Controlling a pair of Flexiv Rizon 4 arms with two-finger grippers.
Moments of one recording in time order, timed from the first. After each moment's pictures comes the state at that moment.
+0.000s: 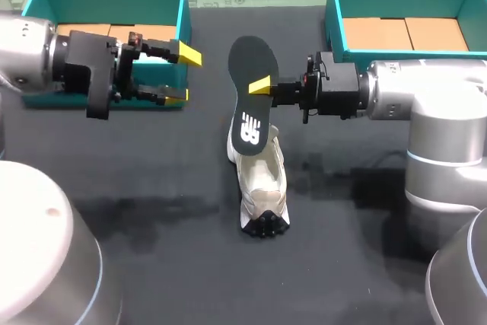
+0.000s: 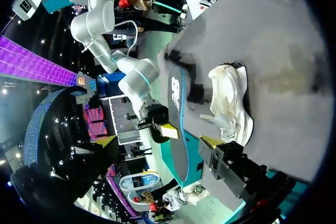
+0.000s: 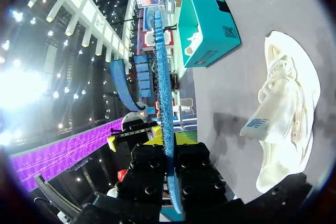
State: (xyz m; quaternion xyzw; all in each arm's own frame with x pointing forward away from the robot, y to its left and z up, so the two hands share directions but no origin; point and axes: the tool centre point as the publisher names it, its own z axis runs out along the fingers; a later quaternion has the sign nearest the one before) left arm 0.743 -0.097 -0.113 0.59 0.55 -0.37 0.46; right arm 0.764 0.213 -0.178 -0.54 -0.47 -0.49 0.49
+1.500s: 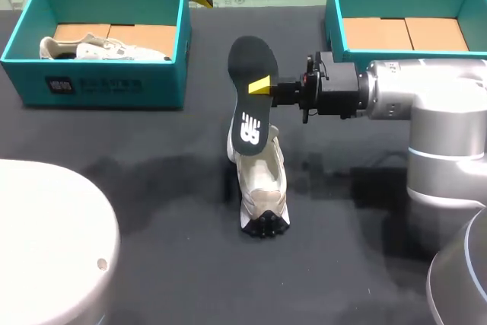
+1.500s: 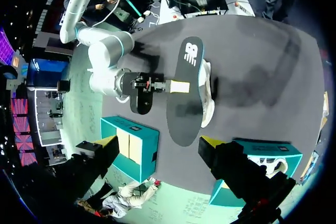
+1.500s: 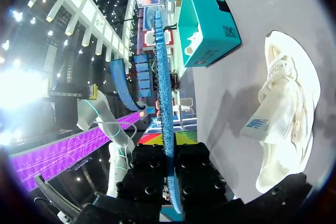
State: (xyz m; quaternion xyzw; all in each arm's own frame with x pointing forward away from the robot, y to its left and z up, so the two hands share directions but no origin) left arm 0.854 -0.167 -0.034 0.66 0.71 -0.17 0.19; right arm 0.765 0.213 -0.178 -0.54 -0.47 -0.49 0.49
